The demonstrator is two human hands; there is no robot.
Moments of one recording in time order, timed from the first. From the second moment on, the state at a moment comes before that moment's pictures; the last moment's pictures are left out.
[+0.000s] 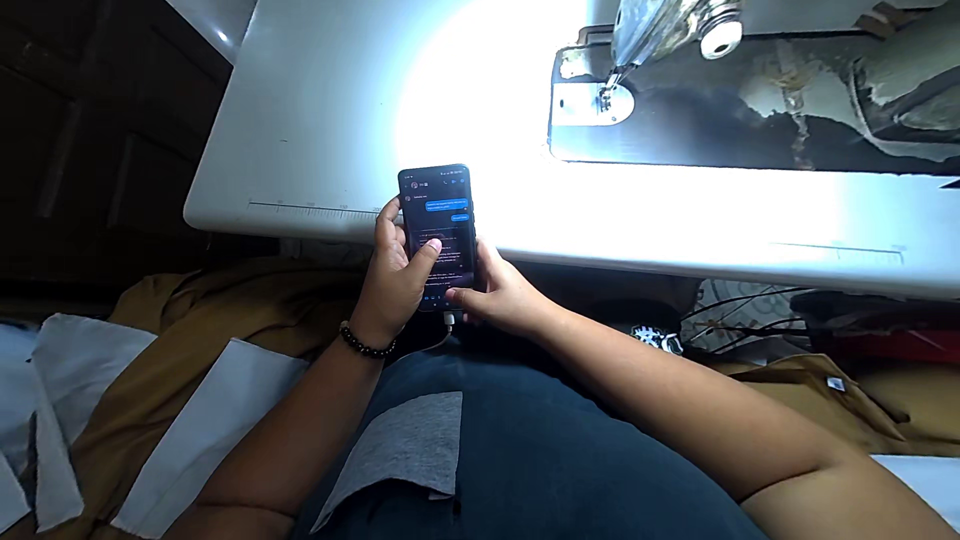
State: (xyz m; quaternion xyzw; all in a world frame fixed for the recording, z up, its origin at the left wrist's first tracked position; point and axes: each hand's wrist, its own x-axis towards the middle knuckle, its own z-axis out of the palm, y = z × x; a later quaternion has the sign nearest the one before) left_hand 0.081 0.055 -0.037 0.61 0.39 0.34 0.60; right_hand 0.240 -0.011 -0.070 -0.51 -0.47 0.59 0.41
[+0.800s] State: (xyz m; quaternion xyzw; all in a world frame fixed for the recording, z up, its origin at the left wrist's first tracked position) left_hand 0.080 0.057 -0.034 0.61 0.38 0.34 0.60; right_hand 0.239 -0.010 -0.068 -0.51 -0.47 0.59 0.42
